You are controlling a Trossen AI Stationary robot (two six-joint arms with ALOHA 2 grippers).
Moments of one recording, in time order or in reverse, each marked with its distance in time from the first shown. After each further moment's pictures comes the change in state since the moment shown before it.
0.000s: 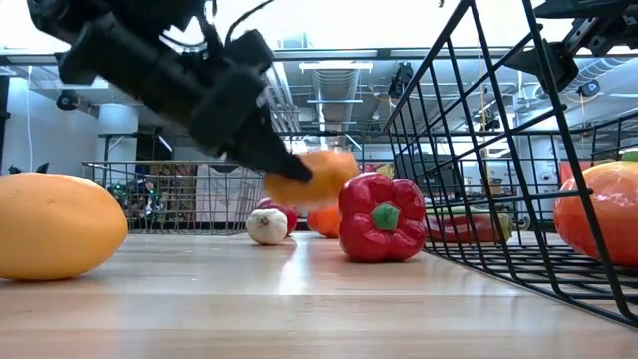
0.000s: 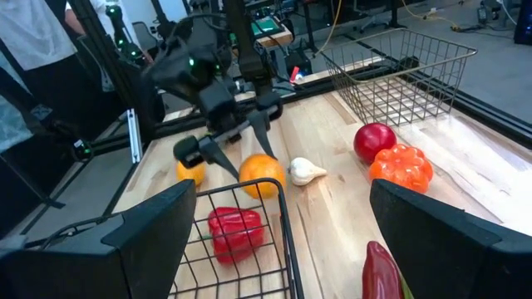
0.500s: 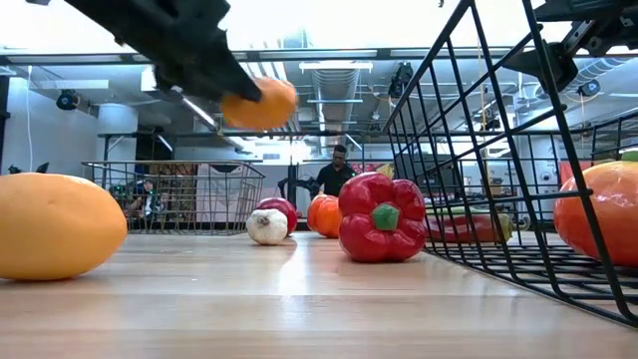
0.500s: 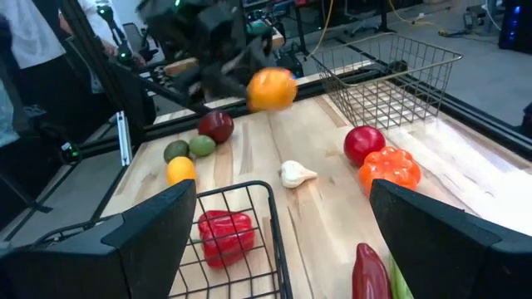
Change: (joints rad) left arm 0.010 -0.438 0.000 -0.513 -0.253 -0.200; right arm 0.000 0.000 0.000 0.001 0.028 -0.010
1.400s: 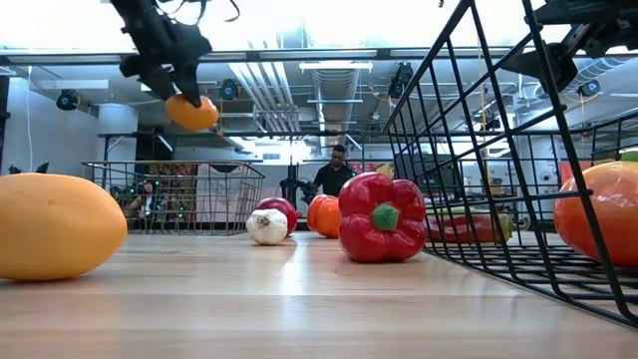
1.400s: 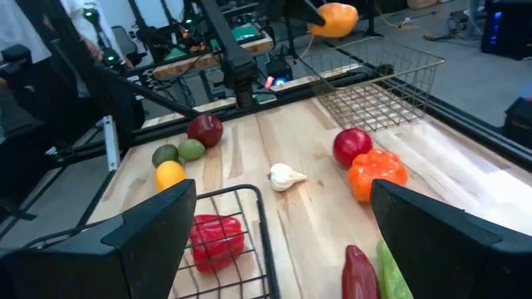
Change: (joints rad) left arm 0.835 -0.172 0.366 -0.786 0.454 0.162; right arm 0.000 0.000 0.000 0.000 0.048 -0.001
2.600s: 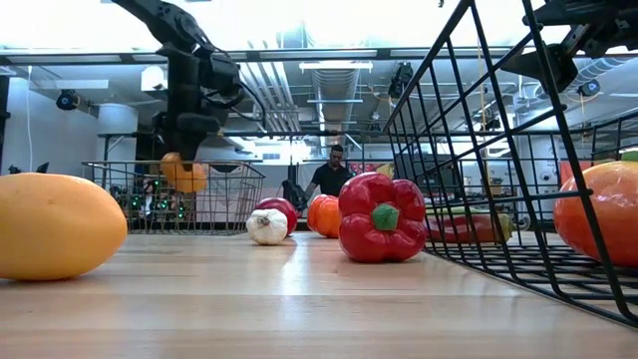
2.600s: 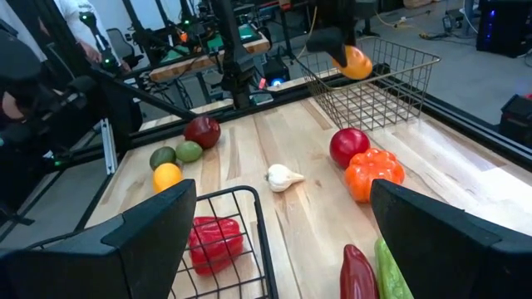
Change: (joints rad) left arm 0.319 0.475 0.158 -0.134 0.164 0.376; right arm 0.000 0.000 0.000 -0.001 0.002 0.012
